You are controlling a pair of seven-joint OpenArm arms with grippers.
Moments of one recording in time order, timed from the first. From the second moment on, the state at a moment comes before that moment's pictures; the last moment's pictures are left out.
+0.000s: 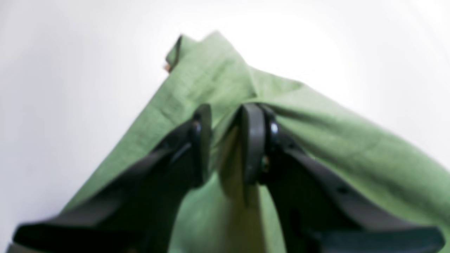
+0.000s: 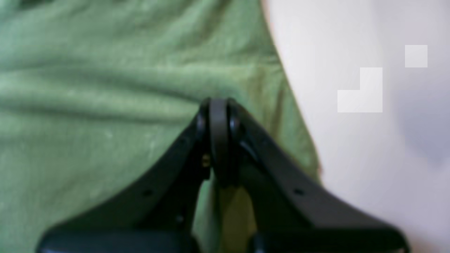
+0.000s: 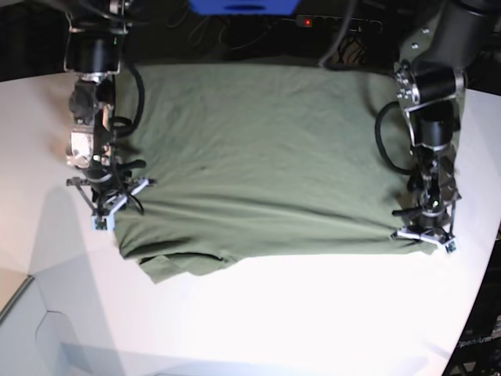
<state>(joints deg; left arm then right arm) -28.9 -14.7 -16.3 31.6 -12.8 -0.4 9.4 6.5 7.4 9.9 71.8 0.7 8.6 -32.2</state>
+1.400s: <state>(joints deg) -9.5 -13.0 -15.5 58.5 -23.4 -0.5 18.2 6.9 6.8 10.3 71.6 0.7 8.8 -31.8</state>
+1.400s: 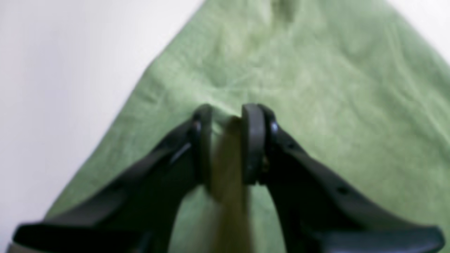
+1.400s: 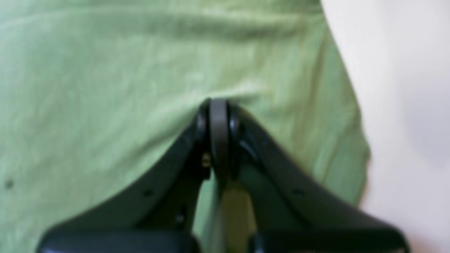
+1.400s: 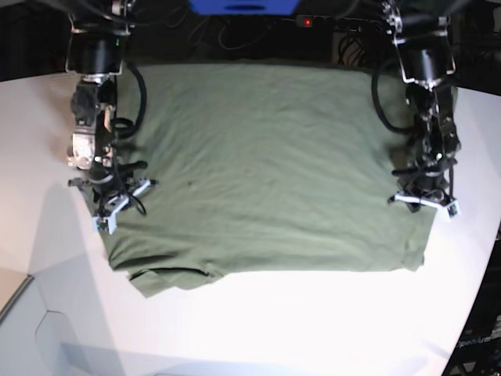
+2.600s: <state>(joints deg) -13.0 -20.7 0.3 67.1 -35.3 0.7 20.9 14.4 14.1 10.8 68.1 -0.1 7.9 -26.6</state>
